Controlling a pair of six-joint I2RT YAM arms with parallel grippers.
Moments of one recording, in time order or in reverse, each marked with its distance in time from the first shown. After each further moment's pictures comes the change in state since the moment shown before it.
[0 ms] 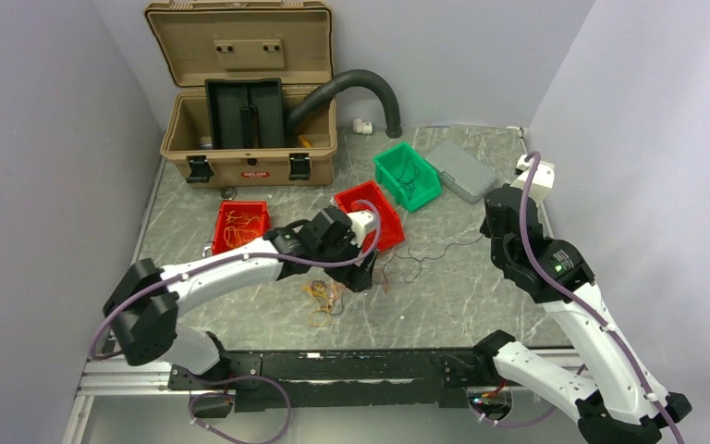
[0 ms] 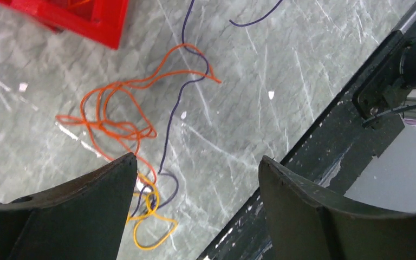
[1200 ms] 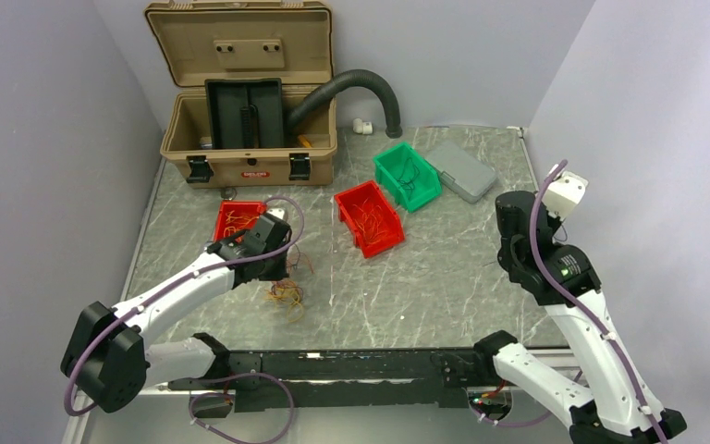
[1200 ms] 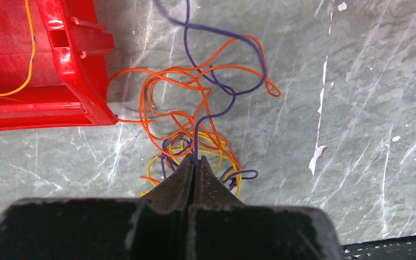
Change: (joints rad) left arm 0.296 -0.238 -0.248 -0.213 -0.357 -0.230; right arm -0.107 -0.023 -0.013 -0.092 0.178 0.116
